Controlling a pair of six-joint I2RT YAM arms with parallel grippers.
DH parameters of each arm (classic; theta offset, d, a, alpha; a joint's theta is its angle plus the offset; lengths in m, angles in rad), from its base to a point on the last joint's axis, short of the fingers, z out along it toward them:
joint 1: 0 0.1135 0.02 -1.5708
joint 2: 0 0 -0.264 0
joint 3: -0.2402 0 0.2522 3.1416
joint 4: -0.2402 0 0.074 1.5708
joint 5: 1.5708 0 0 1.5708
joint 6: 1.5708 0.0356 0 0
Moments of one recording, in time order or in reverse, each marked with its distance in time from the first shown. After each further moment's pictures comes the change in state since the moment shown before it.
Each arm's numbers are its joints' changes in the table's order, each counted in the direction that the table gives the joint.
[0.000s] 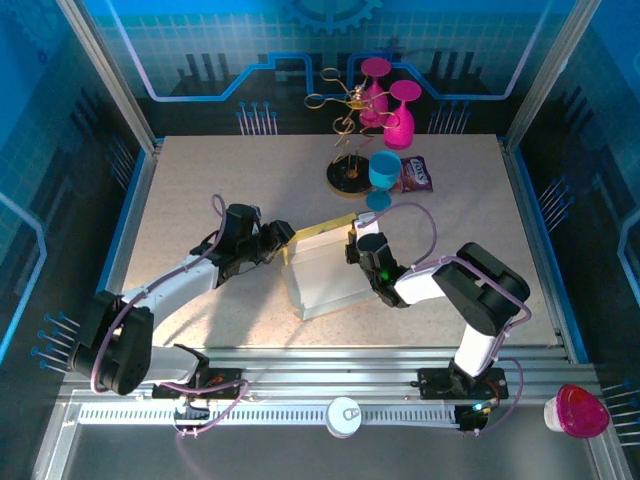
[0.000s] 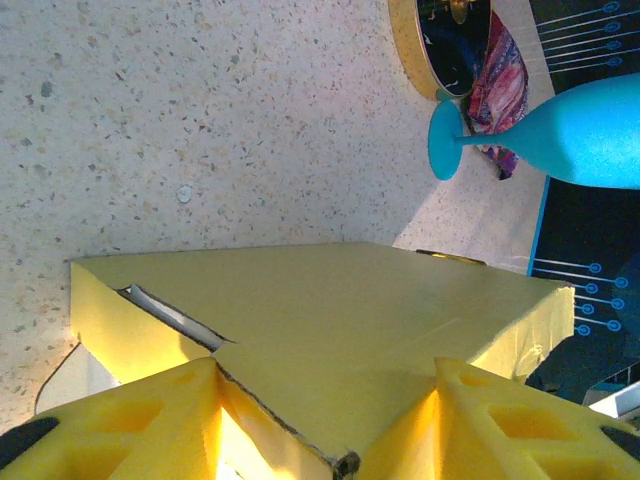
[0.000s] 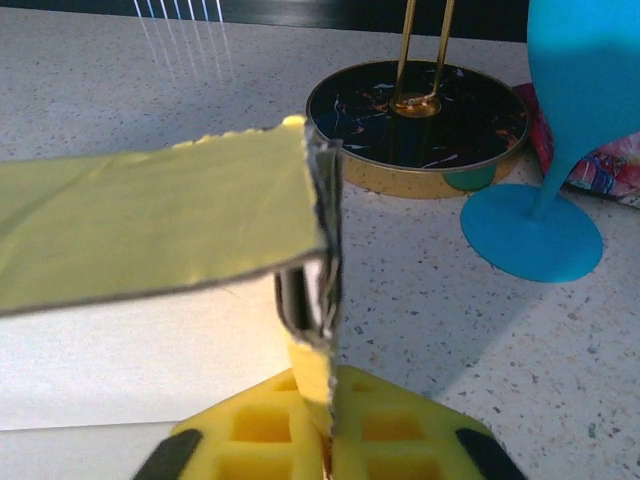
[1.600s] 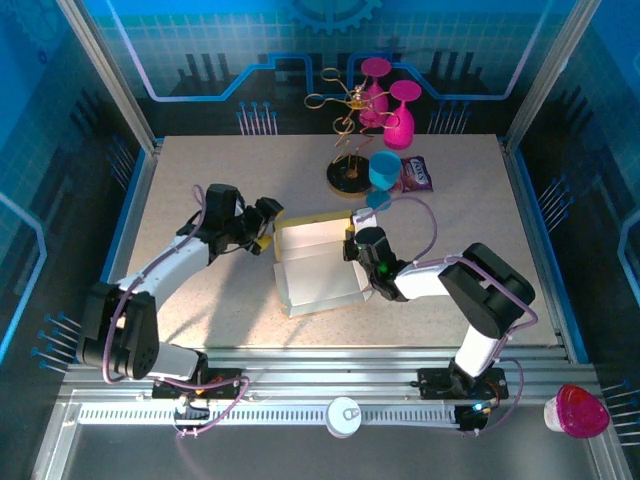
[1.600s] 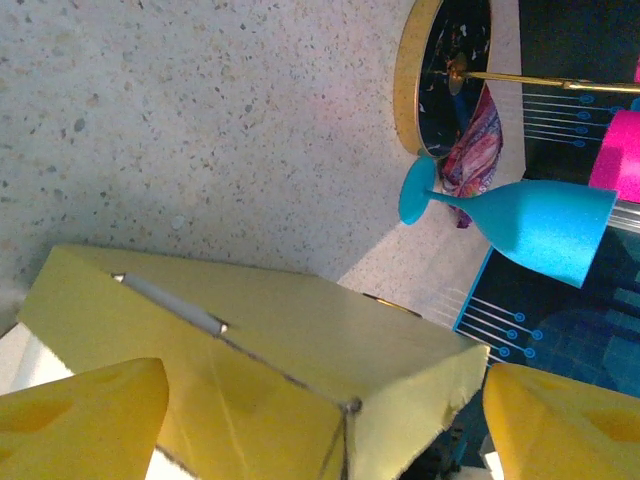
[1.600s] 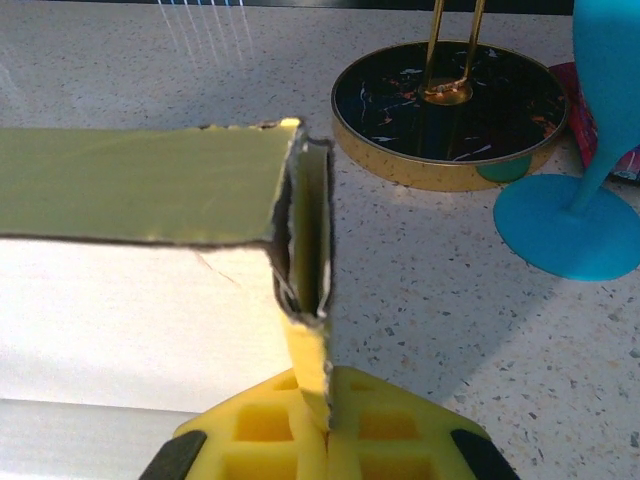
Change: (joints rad) left arm 0.161 0.091 -0.154 -0.117 0.164 -0.135; right arm -0.013 -0.021 -0.055 -0.109 -0.062 0.042
